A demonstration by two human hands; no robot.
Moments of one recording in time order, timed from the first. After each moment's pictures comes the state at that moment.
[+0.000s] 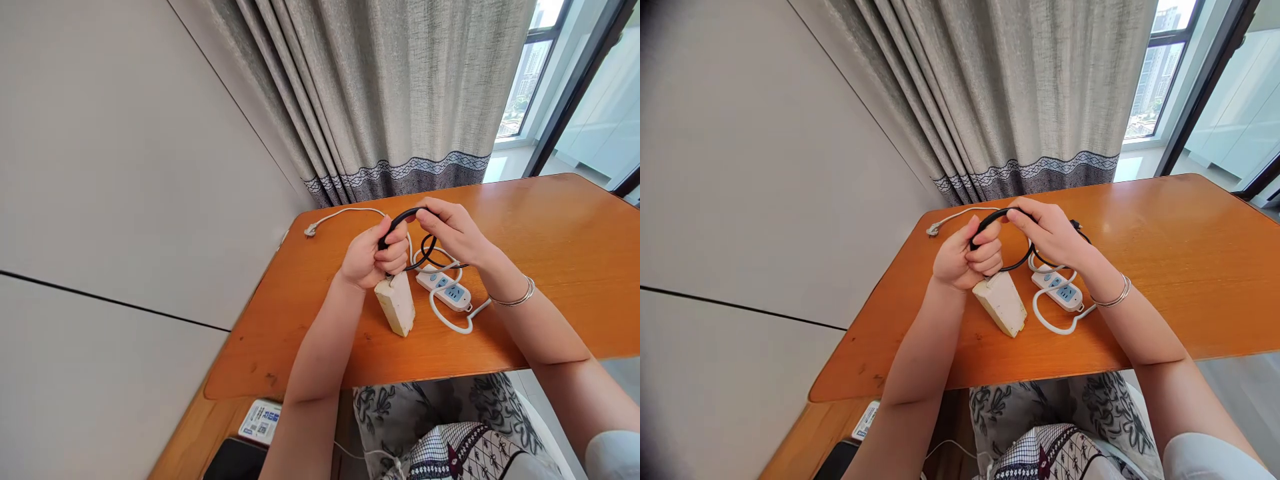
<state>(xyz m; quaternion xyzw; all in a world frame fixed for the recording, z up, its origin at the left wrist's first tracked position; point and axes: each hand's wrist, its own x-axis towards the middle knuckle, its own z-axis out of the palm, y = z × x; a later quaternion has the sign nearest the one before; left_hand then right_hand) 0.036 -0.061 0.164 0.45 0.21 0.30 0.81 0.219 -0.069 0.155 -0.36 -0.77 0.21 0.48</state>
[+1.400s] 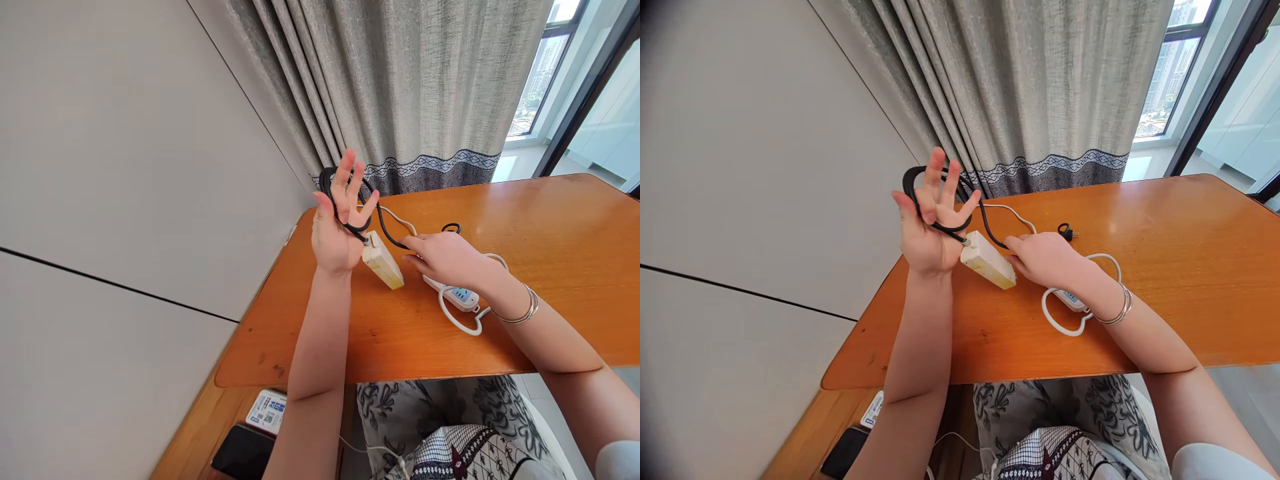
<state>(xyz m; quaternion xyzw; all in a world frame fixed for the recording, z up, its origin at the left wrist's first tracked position) 0.005 -0.032 0.162 0.61 0.13 0.65 0.44 0.187 -0.095 0.158 -0.51 -0.86 0.01 0.07</state>
